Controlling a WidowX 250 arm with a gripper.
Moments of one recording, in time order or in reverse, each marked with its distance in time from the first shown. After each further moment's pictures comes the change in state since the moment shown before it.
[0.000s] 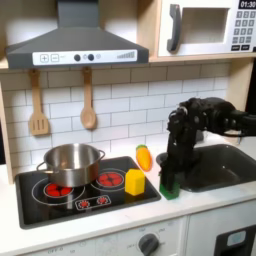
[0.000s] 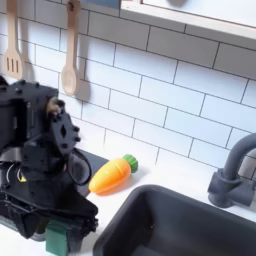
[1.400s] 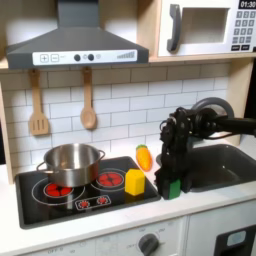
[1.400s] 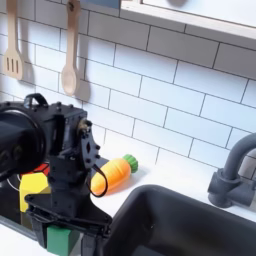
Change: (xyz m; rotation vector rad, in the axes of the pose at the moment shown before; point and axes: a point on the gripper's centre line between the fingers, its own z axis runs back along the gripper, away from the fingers) arm 0.015 -0.006 -0.041 0.016 0.096 0.004
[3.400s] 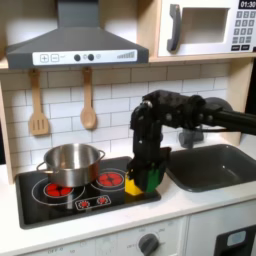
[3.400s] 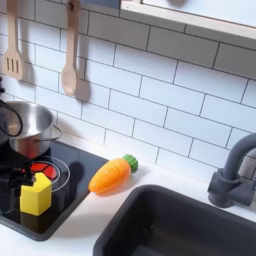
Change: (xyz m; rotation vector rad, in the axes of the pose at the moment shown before) arm -0.018 0.083 0.062 -0.024 -0.065 0.160
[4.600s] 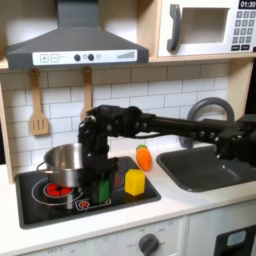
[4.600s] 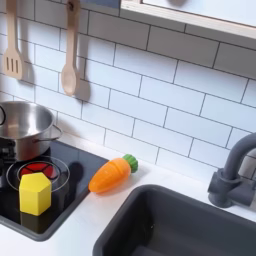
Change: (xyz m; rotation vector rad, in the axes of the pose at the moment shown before) arm 0.072 0.061 -0.047 0.045 0.055 0.189
